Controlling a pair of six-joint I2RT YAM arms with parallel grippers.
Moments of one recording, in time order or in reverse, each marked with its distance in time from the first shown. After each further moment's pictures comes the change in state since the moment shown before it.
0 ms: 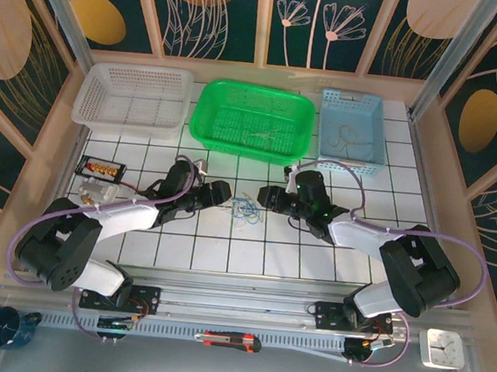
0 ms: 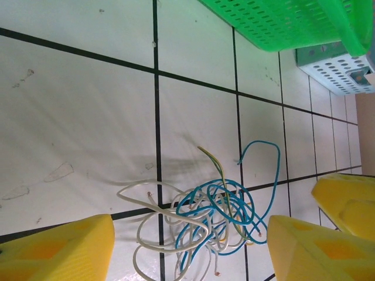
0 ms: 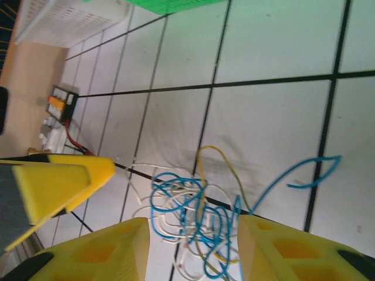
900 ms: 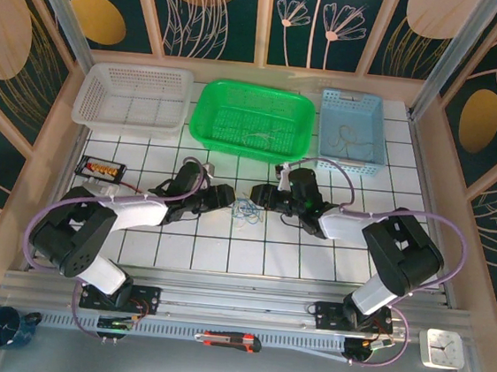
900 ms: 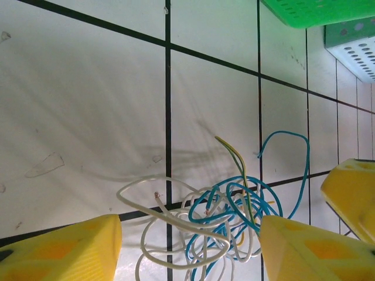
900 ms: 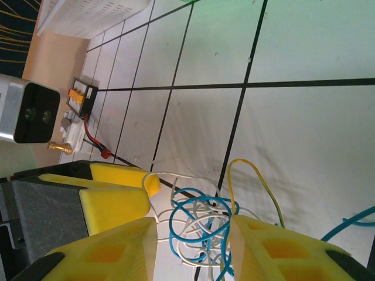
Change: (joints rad) left arm -0.029 0.108 0.040 0.008 -0.010 -0.015; right arm 0.008 0.149 0.032 0.140 -0.069 0.031
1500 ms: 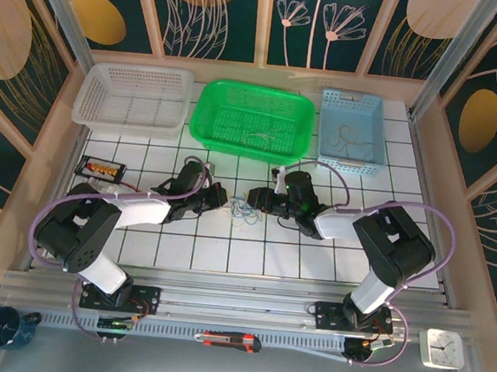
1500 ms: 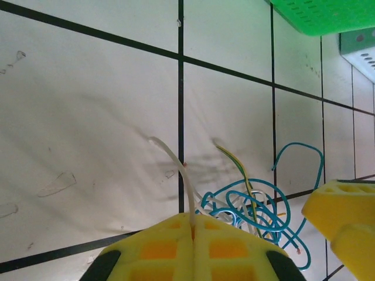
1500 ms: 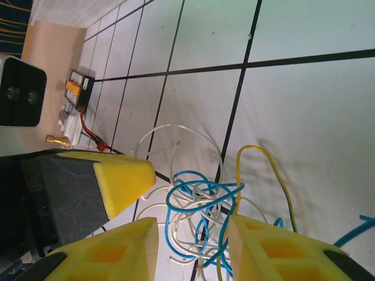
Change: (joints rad) left arm 0.000 0.026 0.015 -0.001 -0.039 0.019; right arm 0.017 0.067 -0.014 0.073 -0.018 0.030
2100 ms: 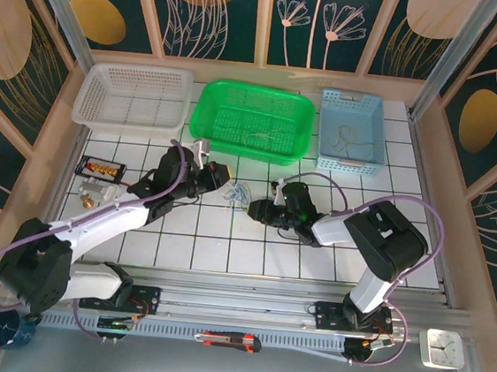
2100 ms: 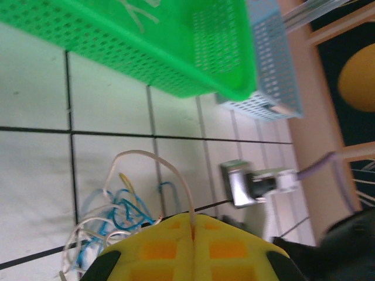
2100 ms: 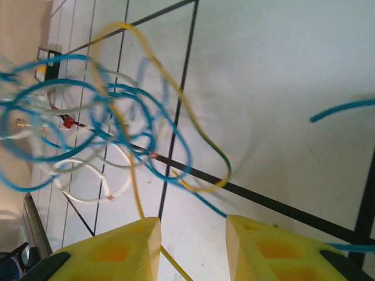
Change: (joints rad) left arm 0.000 -0.307 0.072 -0.048 0.053 -0.038; right arm 0.027 0.056 -0.077 0.059 0.018 0.026
